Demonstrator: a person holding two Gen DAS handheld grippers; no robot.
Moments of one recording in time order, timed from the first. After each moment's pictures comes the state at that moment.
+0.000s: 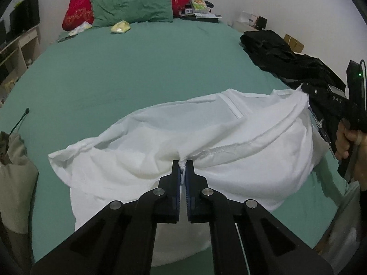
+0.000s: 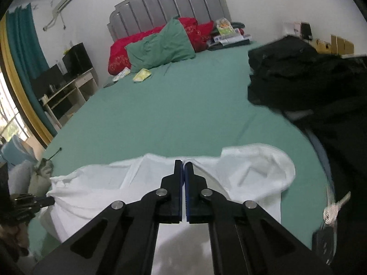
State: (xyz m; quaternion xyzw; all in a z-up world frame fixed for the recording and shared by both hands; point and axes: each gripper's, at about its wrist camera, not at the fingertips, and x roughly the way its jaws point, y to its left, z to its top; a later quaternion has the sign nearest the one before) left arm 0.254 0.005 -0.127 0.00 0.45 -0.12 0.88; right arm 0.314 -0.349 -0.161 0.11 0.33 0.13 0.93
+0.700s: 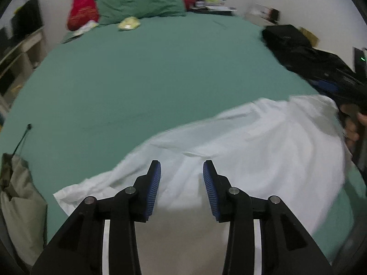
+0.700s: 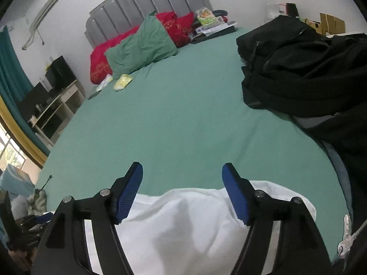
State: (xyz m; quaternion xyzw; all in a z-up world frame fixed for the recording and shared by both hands) left arm 0.316 0.013 -0.140 0.04 0.47 -0.09 0.88; right arm 0.387 -0.364 -0.178 0.17 0.37 0.10 0.91
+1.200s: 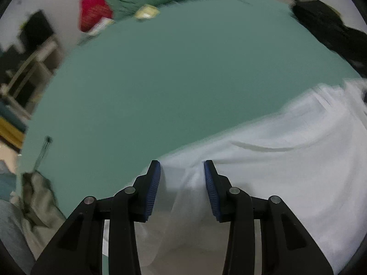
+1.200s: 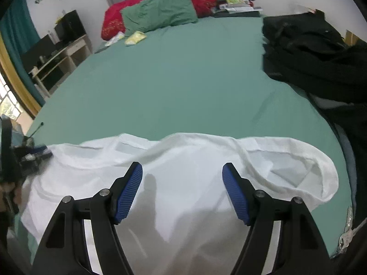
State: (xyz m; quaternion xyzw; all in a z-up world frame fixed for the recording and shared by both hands) left arm 0.387 0.035 -0.174 0.12 0.48 0.03 0.87; right arm 0.376 -0.334 -0.223 0.07 0.44 0.13 0.89
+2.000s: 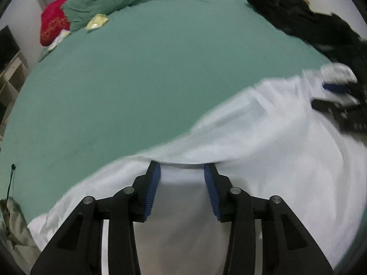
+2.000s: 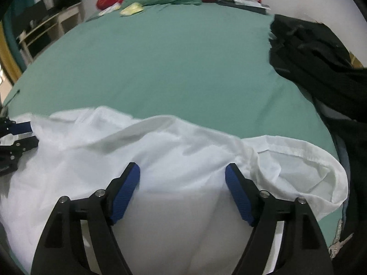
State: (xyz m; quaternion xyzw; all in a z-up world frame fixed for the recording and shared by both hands) left arm 0.405 -0.048 -0.198 0.12 0.50 -0.09 0.86; right arm 0.391 -0.308 -0.247 -0.02 0.48 0.09 0.87
